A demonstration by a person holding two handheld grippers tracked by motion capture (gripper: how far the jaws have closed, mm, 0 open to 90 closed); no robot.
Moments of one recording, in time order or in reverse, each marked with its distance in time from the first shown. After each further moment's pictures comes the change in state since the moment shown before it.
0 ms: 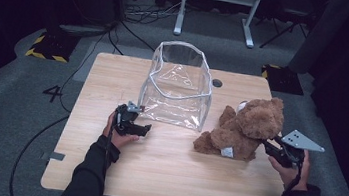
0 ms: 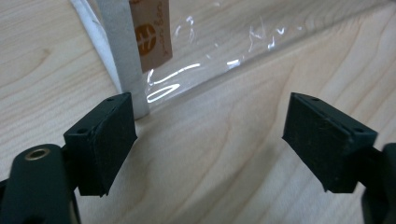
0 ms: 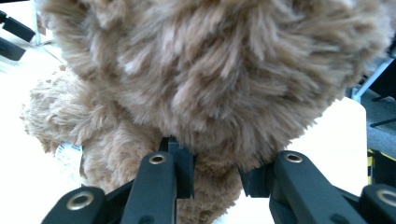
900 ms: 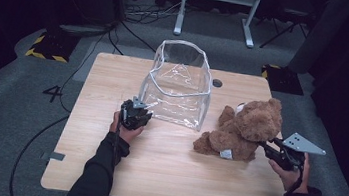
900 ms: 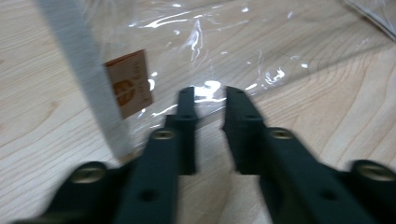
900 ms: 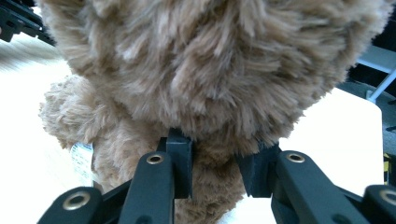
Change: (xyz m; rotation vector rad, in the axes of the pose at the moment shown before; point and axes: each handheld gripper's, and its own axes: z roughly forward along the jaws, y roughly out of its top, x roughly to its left) left arm -0.004 0.014 0.003 -0.069 0.005 0.007; right arm 0.002 -0.005 -0.004 -0.012 0.040 0.002
